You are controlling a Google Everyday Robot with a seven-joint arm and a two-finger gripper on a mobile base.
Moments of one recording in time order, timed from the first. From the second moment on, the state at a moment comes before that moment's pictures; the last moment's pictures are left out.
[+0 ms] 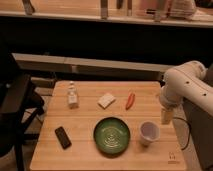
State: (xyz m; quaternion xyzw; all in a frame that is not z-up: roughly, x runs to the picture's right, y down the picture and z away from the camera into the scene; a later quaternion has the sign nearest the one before) arm 0.285 0.106 0.684 -0.28 0.02 0.02 0.96
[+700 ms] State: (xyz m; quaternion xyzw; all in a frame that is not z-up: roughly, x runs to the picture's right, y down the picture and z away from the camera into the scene) arm 0.285 0.106 0.684 -0.28 0.02 0.02 0.96
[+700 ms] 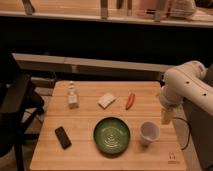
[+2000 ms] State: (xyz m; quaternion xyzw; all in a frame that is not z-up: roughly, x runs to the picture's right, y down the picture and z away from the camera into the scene) arm 0.283 0.105 0.683 -0.28 0.03 0.01 0.96
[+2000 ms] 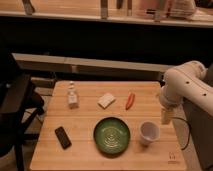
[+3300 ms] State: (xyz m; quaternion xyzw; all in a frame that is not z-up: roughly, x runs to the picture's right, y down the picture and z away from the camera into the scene) arm 0.230 0.106 0.690 -0.26 0.03 -0.16 0.95
